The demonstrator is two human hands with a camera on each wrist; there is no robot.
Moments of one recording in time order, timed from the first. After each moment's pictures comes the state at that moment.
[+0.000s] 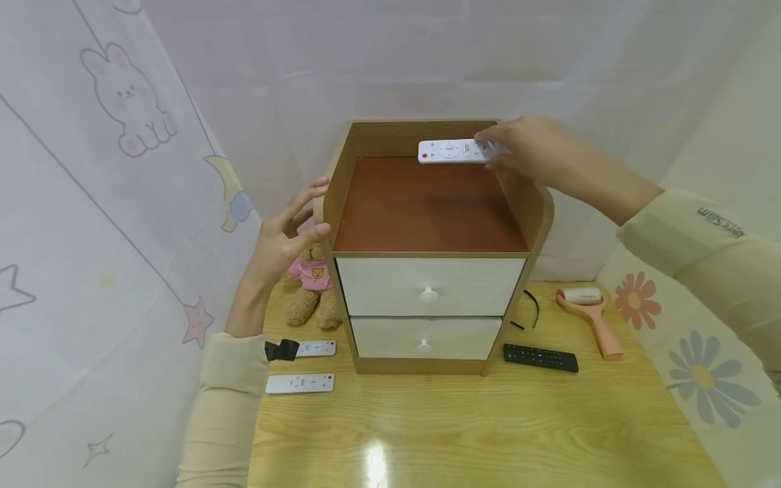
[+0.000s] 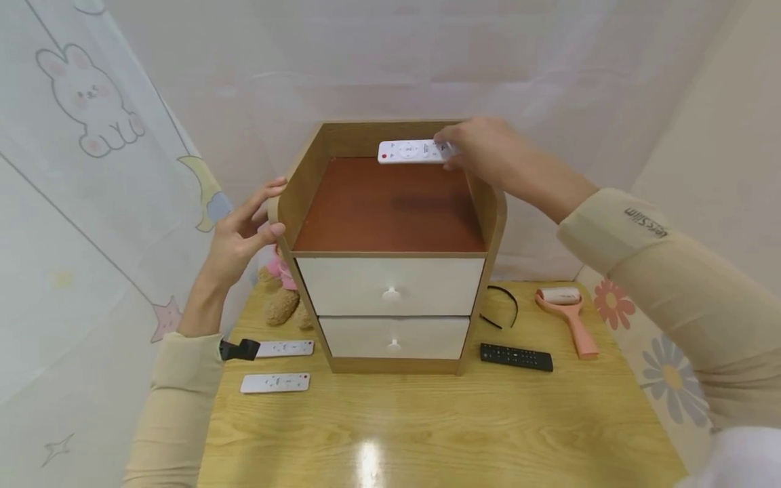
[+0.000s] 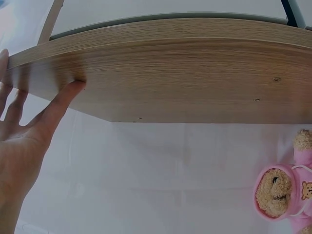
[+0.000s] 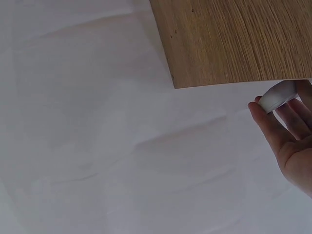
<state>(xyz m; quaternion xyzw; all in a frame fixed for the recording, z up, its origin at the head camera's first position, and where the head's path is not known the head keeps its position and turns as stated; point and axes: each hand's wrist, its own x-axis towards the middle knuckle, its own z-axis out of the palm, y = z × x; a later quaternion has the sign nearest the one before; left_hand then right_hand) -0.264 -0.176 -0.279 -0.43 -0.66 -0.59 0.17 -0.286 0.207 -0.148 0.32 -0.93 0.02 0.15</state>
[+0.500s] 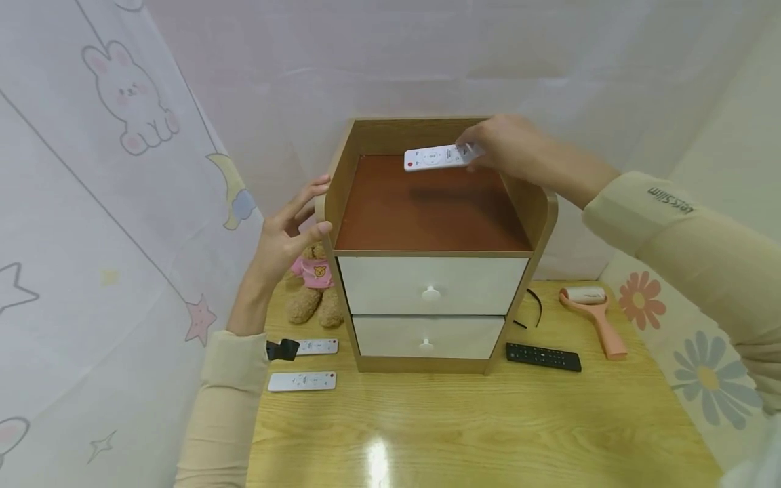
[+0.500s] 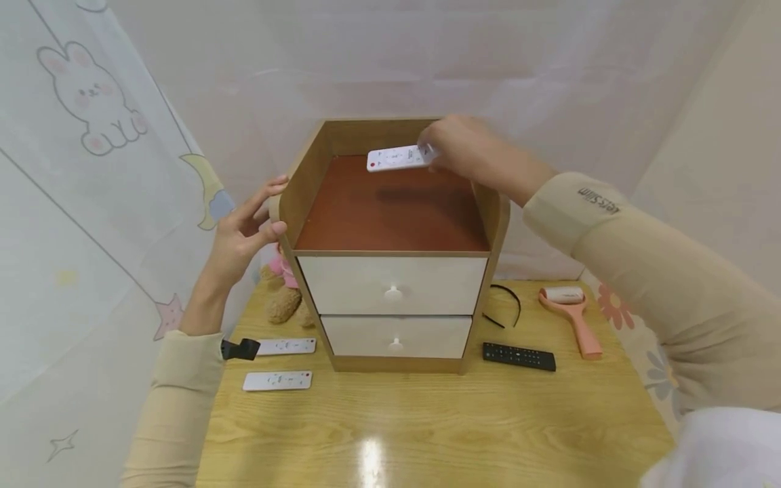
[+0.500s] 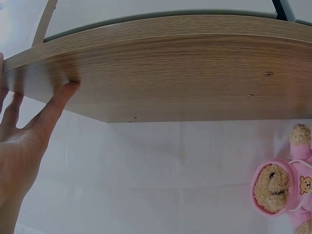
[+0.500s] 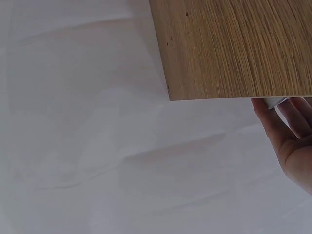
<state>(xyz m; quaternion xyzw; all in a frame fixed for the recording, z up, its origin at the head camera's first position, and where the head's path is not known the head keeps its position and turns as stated) -0.278 -0.181 -0.291 -0.43 -0.65 -0.59 0.18 -0.315 0.179 -0.153 0.34 -0.93 0.02 0.12</state>
